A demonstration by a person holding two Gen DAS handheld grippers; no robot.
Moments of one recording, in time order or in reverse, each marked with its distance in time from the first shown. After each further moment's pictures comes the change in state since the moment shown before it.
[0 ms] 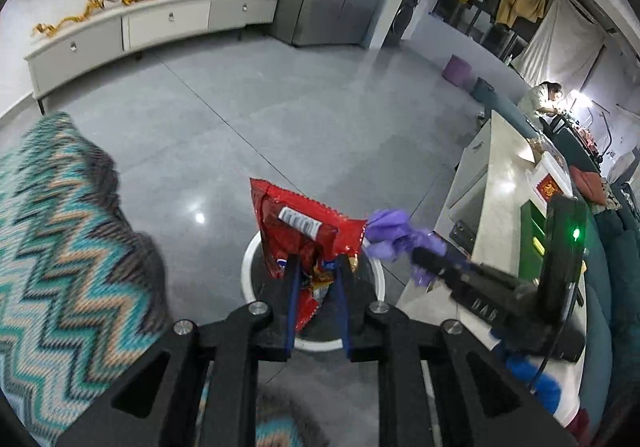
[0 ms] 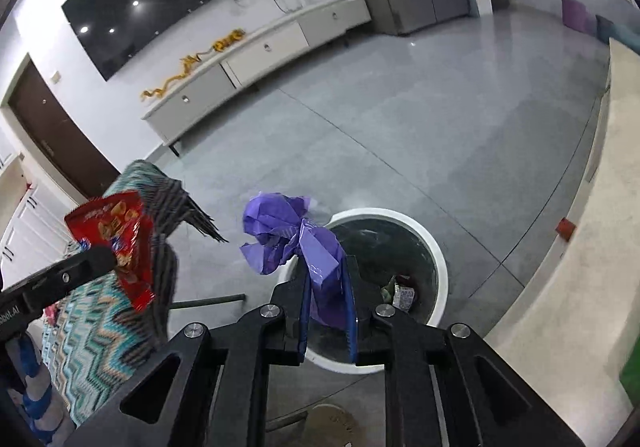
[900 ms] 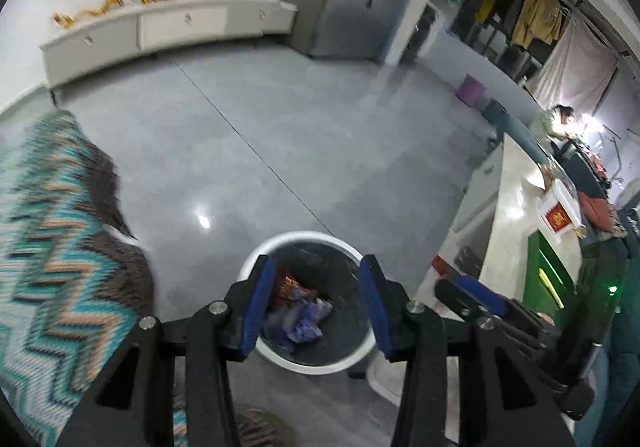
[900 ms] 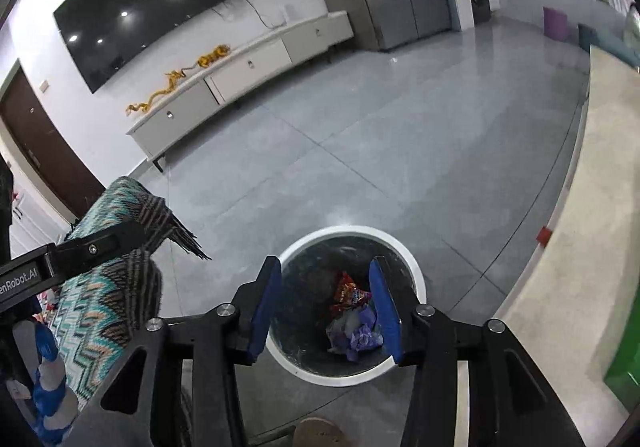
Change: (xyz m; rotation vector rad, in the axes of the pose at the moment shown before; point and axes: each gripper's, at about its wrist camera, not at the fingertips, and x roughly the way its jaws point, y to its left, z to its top) left arm -0.011 -0.002 0.005 -0.060 -0.089 0.059; right arm -0.041 0.004 0.000 -0.009 -0.112 -0.060
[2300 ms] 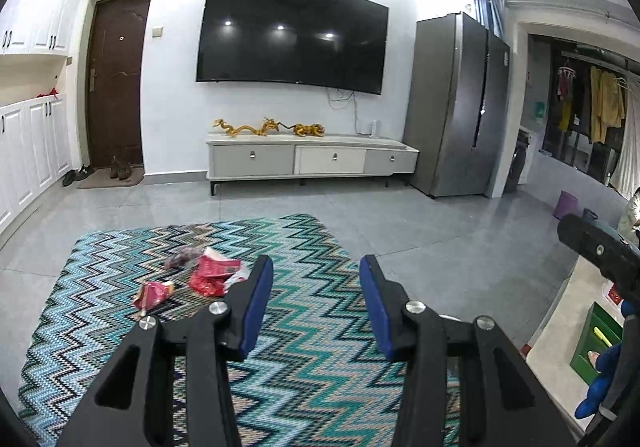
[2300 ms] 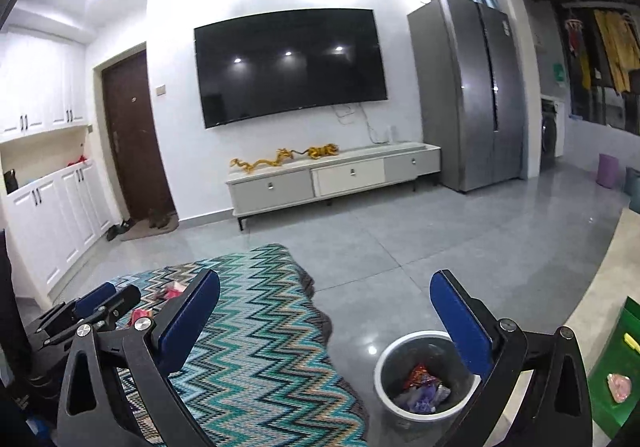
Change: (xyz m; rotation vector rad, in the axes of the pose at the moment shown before) left arm -0.289 0.088 -0.117 -0.109 -0.508 0.435; right arm -0.198 0.210 -0.037 -0.321 -0.378 0.174
